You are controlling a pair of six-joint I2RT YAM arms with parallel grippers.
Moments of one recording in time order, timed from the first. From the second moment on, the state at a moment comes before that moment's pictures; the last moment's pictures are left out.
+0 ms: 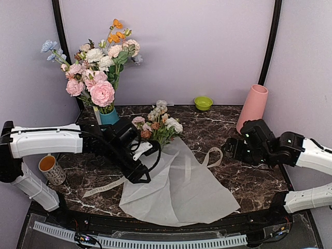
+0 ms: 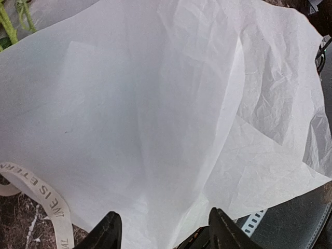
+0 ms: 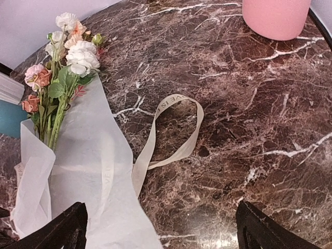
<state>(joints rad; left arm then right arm) -0.96 1.43 1.08 -0.74 0.24 -0.17 0.90 0.98 0.80 -0.69 0.44 0.91</state>
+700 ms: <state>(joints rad) -0.99 1.66 1.28 -0.72 0.29 -0.01 0.79 1.16 0.70 -0.73 -0.19 0.80</state>
